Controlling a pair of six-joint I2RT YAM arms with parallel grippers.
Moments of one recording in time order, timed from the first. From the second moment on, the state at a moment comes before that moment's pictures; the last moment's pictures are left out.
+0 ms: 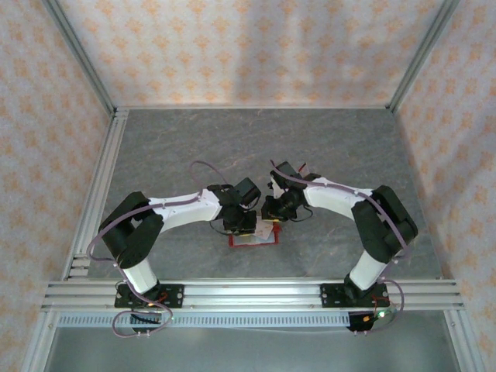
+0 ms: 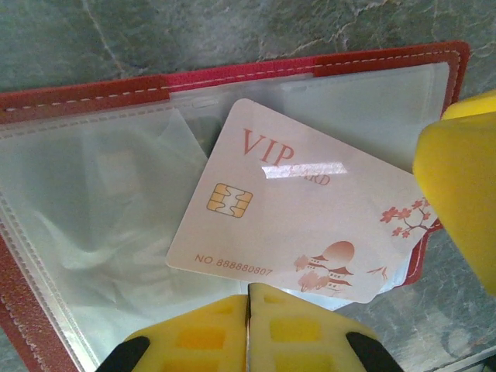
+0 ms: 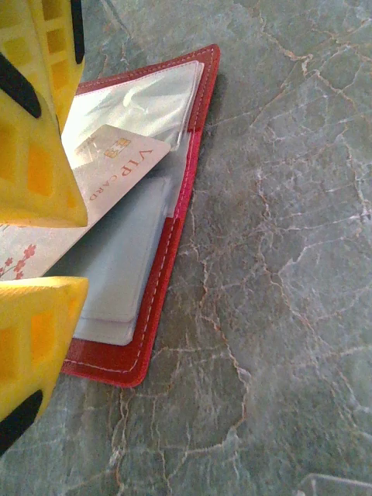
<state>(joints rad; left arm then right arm) -0.80 1.72 1.05 -0.62 0.23 -0.91 0.62 1.68 0.98 -0.55 -0.41 0.58</state>
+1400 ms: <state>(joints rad) -0.81 1.81 1.12 -0.62 0.20 -0.91 0.64 1.63 0.88 -0.53 -0.48 0.58</state>
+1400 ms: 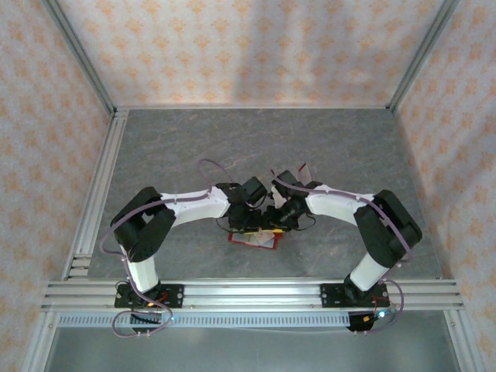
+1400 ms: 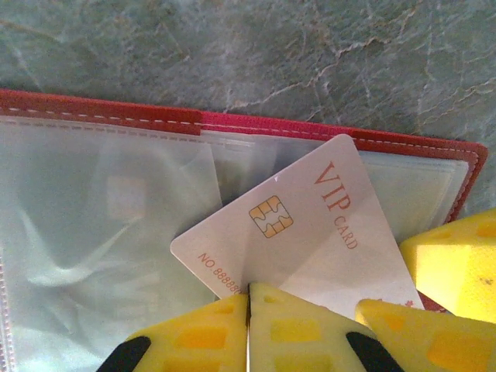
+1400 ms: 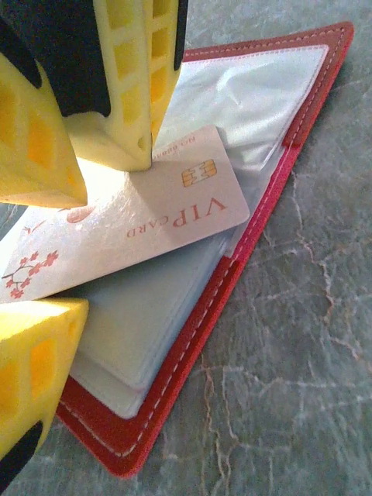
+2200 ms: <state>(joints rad) -0.81 1.78 1.04 -0.54 0.20 -0.91 0.61 1.68 0.88 -0.49 -0.56 0.58</state>
